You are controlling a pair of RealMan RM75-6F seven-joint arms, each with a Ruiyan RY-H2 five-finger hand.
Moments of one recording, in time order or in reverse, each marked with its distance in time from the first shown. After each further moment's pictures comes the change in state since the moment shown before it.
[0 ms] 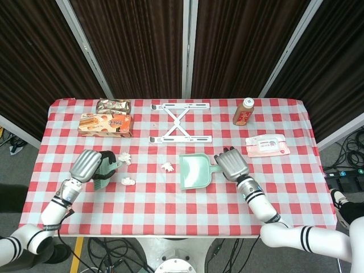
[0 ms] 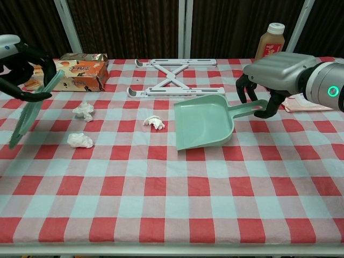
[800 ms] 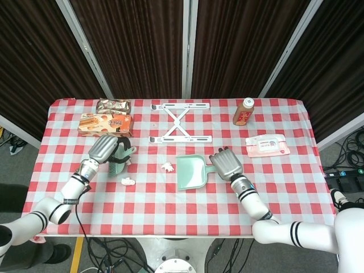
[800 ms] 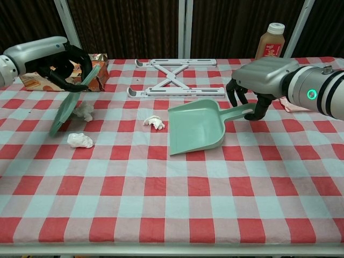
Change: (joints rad) left arm -0.197 -0.175 -0.034 0.362 0.020 -0.199 -0.300; right arm 0.085 -0.062 -0.038 0.039 0.087 0.035 -0.014
